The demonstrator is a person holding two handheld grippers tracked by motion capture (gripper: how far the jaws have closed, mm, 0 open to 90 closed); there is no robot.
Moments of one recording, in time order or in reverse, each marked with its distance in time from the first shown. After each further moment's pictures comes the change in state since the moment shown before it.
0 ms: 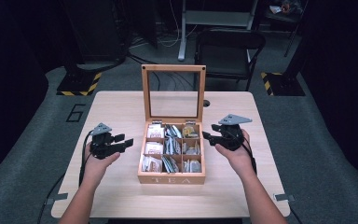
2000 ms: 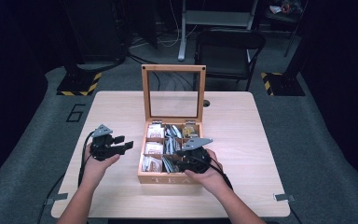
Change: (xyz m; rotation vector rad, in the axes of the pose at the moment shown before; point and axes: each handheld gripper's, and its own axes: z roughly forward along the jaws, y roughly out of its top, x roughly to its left) left arm 0.001 -0.005 0.001 0.025 -0.009 0.033; right arm 0.100 -0.024 0.042 0.105 0.236 -0.121
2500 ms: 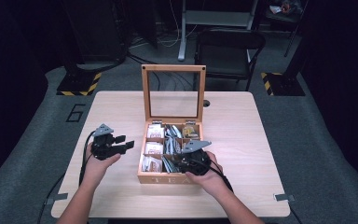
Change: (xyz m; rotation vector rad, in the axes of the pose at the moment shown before) left arm 0.000 0.001 0.004 0.000 -0.008 -0.003; right arm 0.001 -0.007 0.002 0.040 -0.025 -0.007
